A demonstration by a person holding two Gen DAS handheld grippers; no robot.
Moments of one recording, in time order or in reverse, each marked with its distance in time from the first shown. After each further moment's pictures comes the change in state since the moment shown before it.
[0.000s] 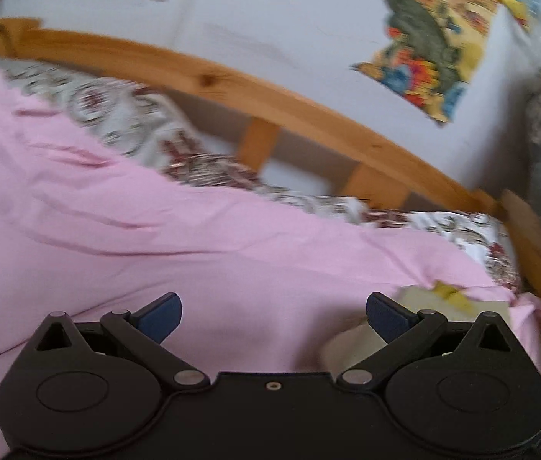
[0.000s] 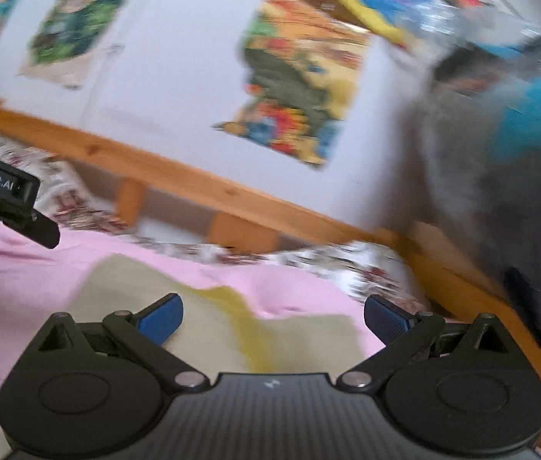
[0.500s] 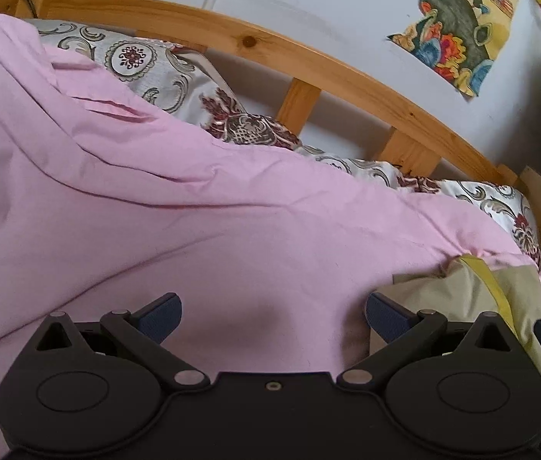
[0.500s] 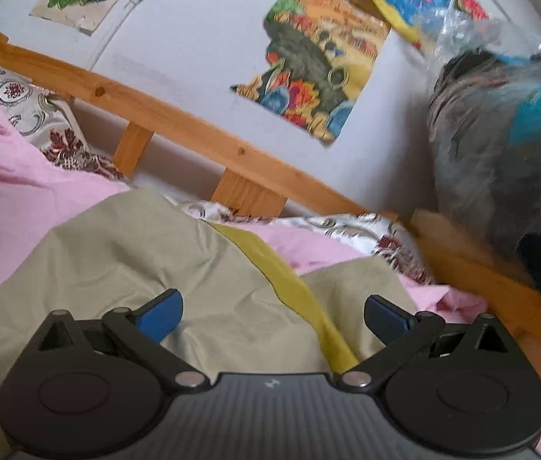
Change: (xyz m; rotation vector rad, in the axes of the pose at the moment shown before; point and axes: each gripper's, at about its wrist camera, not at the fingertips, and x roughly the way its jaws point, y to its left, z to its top) left arm 0.003 0.039 -0.019 0.007 0.092 0.008; right arm 0.031 0.048 -0.061 -0.060 0.005 -0.128
